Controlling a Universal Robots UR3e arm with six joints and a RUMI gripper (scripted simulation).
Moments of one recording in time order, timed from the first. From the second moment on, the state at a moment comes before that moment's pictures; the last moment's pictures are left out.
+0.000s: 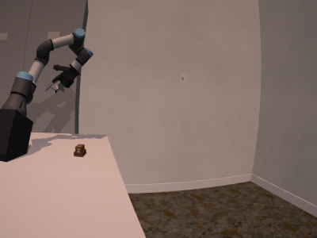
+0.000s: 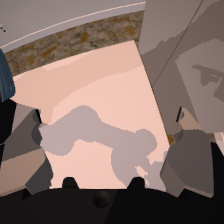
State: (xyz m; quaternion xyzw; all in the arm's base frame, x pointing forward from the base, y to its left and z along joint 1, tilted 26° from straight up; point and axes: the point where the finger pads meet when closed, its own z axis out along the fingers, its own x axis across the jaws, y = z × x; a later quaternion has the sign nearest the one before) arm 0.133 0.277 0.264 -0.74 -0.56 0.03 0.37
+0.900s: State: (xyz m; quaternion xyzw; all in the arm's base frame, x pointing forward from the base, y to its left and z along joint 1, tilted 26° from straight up) arm 0.135 0.276 0.263 -0.74 -0.56 0.03 0.37
